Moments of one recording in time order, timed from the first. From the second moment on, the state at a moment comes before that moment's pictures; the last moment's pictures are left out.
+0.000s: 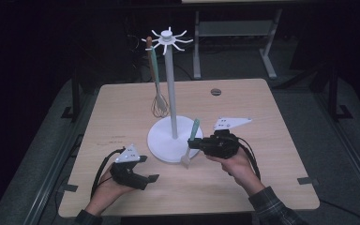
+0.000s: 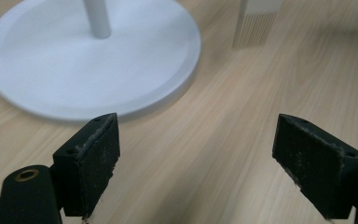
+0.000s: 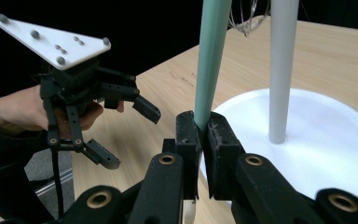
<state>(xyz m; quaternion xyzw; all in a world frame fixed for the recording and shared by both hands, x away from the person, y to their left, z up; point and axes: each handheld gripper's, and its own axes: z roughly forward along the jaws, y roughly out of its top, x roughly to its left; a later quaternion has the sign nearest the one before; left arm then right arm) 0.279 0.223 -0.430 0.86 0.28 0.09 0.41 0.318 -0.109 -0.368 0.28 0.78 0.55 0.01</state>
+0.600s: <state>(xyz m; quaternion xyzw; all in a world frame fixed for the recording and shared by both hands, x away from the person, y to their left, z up) 0.266 0.264 -0.439 0.85 0.32 0.10 0.40 0.341 -0.081 -0.306 0.22 0.79 0.57 0.01</state>
